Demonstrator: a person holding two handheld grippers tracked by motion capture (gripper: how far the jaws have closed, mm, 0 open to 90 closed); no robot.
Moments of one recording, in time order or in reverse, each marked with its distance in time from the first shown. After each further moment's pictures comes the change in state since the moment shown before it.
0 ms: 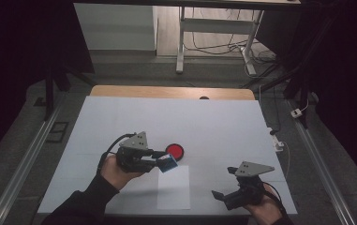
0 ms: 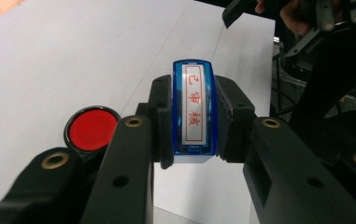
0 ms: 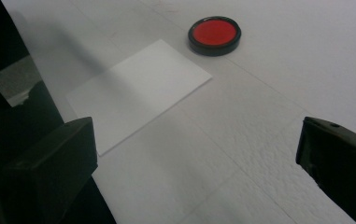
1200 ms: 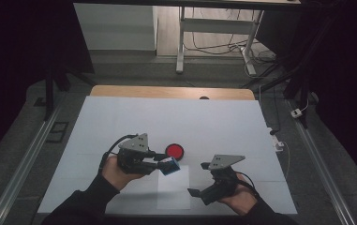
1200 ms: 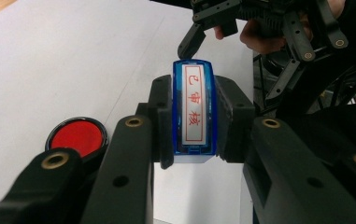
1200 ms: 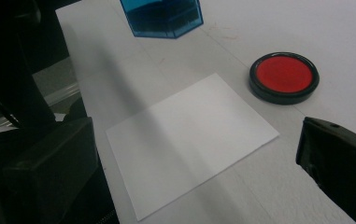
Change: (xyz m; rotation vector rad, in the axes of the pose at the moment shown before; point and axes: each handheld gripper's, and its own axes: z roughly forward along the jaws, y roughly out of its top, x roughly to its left) left arm -0.001 0.000 0.002 -0.019 -0.070 0.043; right arm 0.022 0.039 0.050 0.005 0.168 -0.062
